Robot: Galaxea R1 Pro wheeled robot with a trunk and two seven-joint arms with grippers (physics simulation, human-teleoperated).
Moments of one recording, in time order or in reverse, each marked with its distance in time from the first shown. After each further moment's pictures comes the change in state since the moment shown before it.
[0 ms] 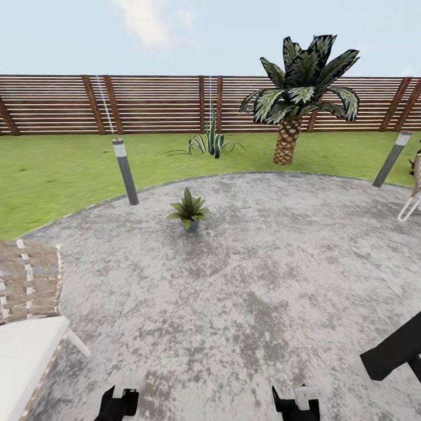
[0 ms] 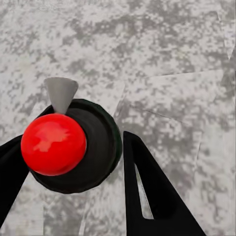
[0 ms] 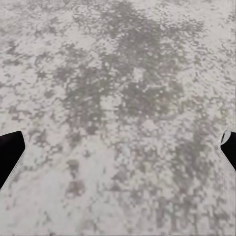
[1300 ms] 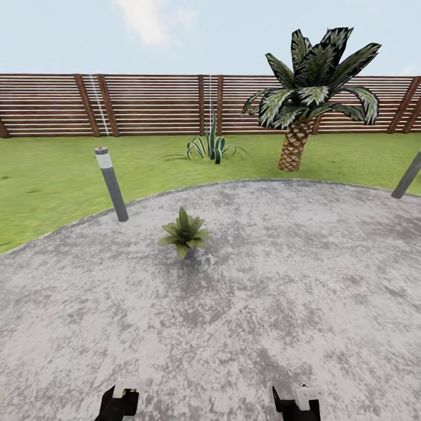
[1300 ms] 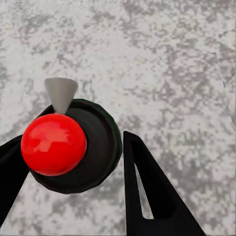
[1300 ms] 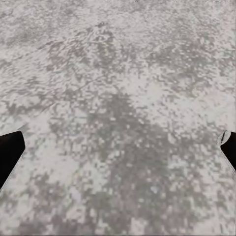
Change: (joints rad) left arm 0.000 0.000 0.000 0.000 0.000 0.000 0.000; right arm 0.000 -0.002 0.002 0.002 0.001 0.000 0.000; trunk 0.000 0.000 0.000
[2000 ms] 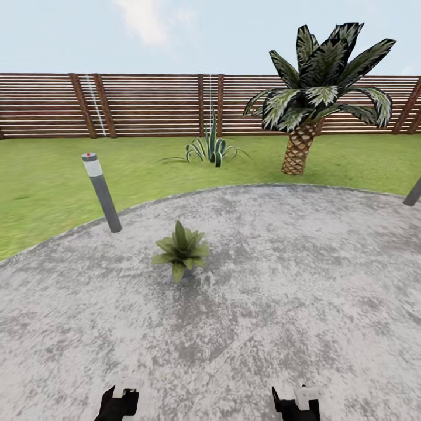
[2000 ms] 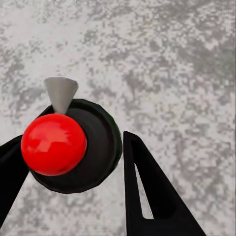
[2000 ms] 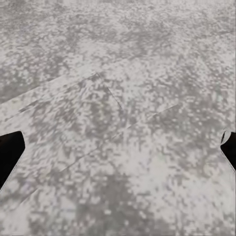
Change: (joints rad) left arm 0.000 0.000 0.000 0.000 0.000 0.000 0.000; right arm 0.000 0.001 0.000 0.000 0.000 0.000 0.000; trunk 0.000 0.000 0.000
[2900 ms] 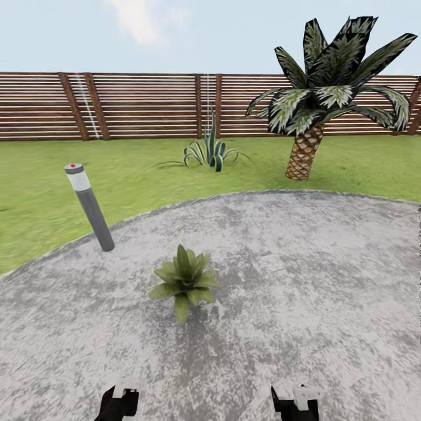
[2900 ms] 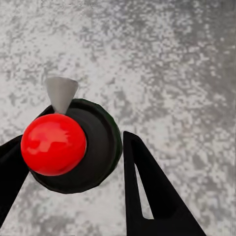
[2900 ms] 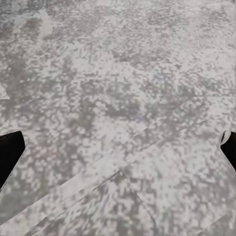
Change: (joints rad) left arm 0.000 0.000 0.000 0.000 0.001 0.000 0.000; right arm 0.000 0.005 0.001 0.000 0.000 0.000 0.000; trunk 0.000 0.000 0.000
